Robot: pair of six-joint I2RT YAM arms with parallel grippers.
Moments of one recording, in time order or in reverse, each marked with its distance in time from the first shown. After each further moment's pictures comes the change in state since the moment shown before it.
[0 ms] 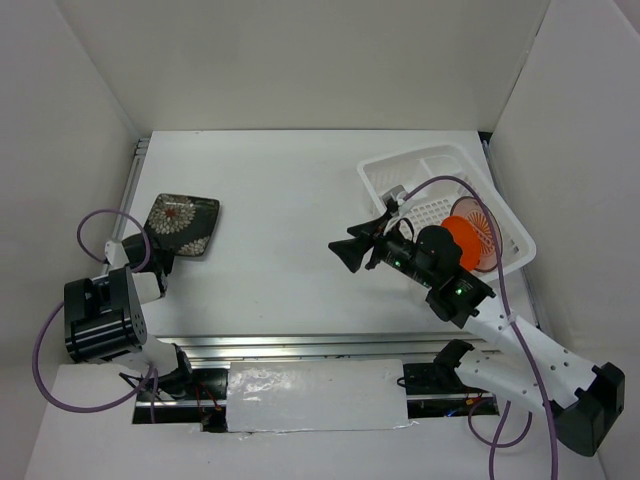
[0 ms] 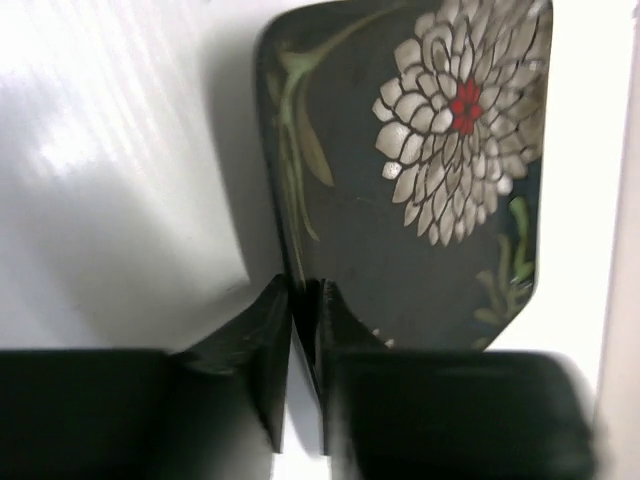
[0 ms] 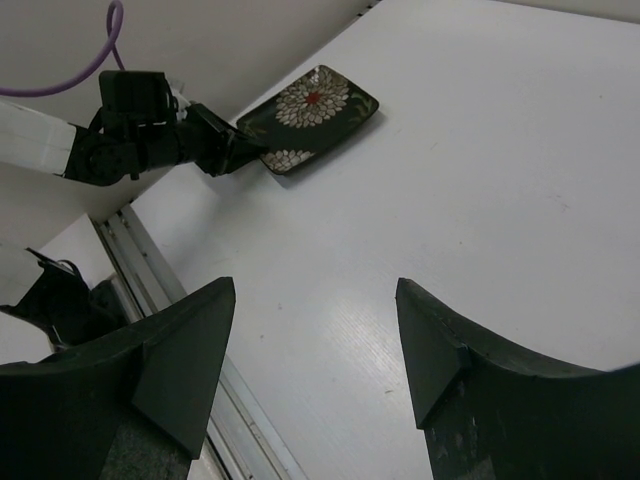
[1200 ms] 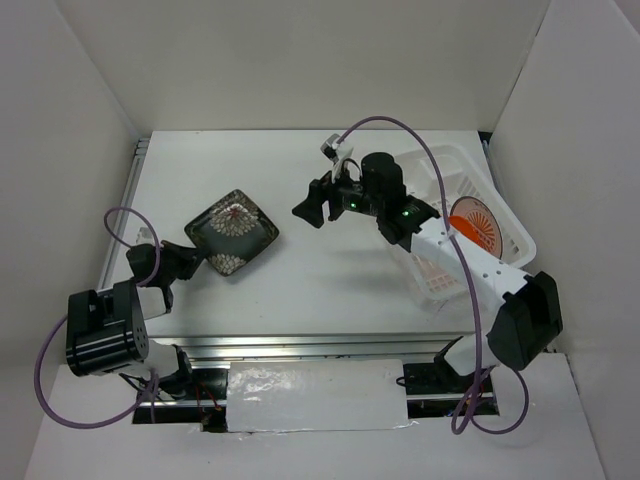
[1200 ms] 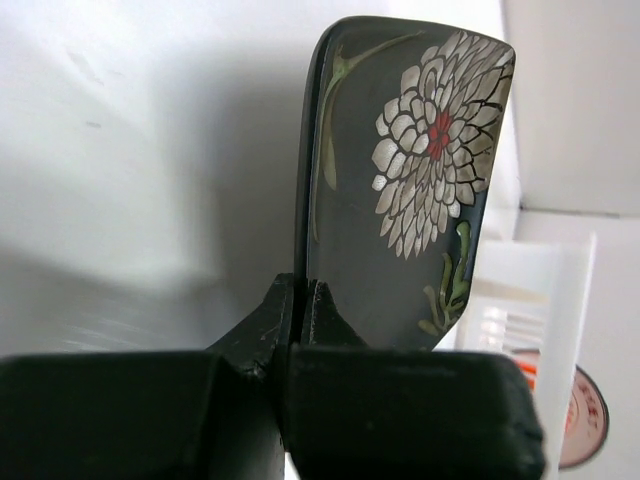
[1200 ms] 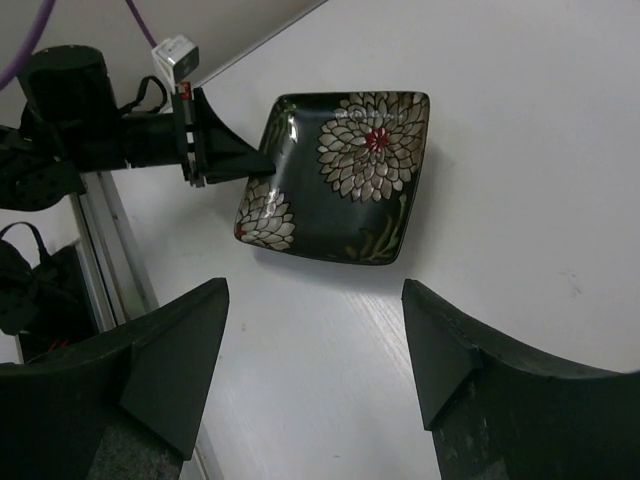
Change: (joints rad) left arm -0.023 -0.063 -0.130 0.207 0.554 0.111; right arm -0.081 0.578 0.499 -0.112 -0.249 -0.177
